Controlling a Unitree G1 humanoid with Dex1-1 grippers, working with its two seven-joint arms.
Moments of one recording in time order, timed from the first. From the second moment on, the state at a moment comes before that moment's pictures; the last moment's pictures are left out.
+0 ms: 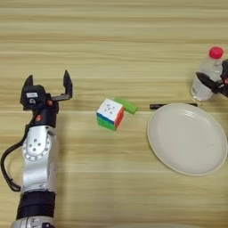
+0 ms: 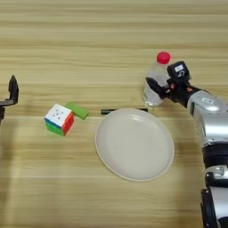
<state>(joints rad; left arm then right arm) -0.11 0.06 0.19 0.18 -0.16 -0.34 -0.08 -0.49 -0.48 -0.10 0.47 0.15 0.10 0.60</state>
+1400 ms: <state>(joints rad) -0.12 0.06 0.19 0.20 -0.16 -0.36 -0.08 -0.51 -0.47 -0.13 0.38 0.19 0.07 0.57</state>
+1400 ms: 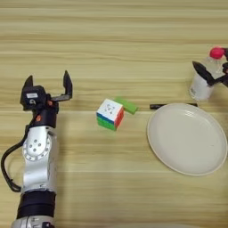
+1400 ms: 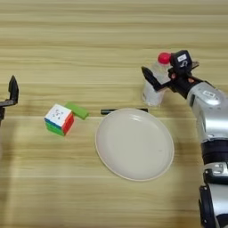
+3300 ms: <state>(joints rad) 0.07 0.12 -0.02 -0.06 -0.20 -0.16 -0.34 0.13 -0.30 -0.16 -0.23 0.42 -0.03 0.64</state>
